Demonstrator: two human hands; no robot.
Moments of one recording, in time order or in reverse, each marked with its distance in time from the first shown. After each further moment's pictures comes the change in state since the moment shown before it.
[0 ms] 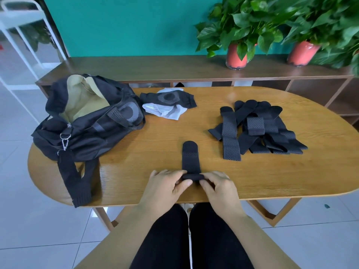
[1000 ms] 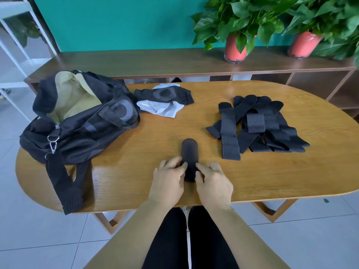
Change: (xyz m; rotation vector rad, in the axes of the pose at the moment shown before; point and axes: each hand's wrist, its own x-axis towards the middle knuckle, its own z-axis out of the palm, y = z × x) left_hand 0.031 0.002 0.027 0.027 0.037 -0.089; right_hand 0.023 -0.010 0.024 -0.245 0.173 0.148
